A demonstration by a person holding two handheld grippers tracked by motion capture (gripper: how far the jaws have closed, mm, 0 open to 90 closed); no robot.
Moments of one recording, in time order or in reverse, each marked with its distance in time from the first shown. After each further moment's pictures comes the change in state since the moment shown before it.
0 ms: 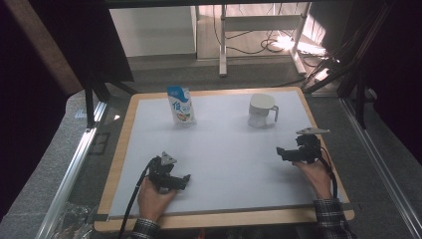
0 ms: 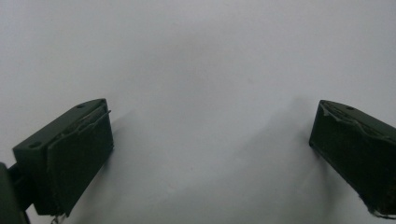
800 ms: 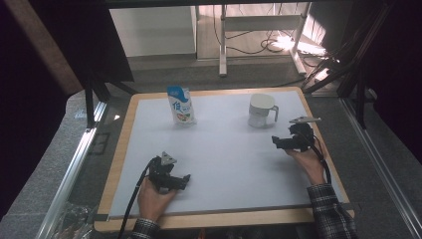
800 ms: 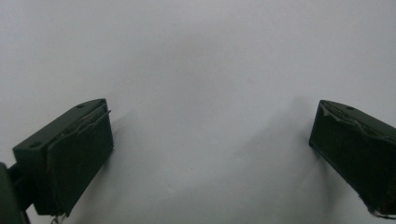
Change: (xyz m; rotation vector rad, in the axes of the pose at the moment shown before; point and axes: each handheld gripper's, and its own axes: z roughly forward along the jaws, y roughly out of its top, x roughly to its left) left arm 0.000 0.000 0.000 -0.001 -0.001 0.000; right arm -0.001 0.032 0.023 -0.006 -0.044 -0.024
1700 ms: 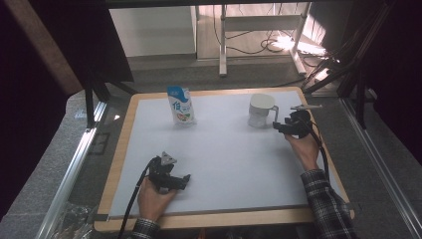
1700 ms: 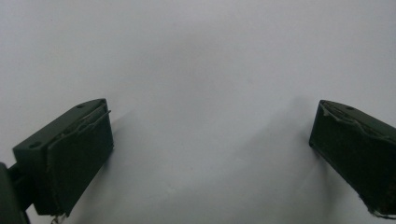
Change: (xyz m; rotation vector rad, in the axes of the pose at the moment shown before) left arm 0.000 0.000 0.000 -0.001 0.000 -0.001; right arm -0.025 0.029 0.026 -0.050 0.069 0.055
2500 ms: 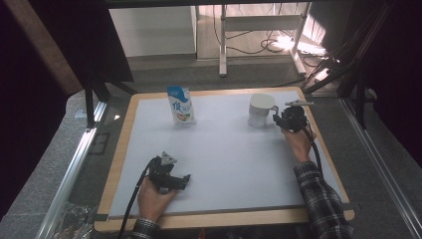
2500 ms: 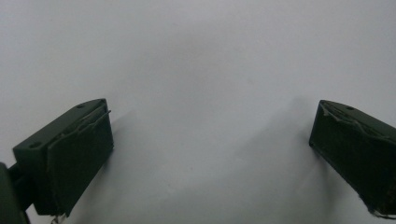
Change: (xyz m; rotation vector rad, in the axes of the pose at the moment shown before) left arm 0.000 0.000 0.000 0.000 0.000 0.001; right arm -0.003 0.008 0.031 -0.031 -0.118 -0.010
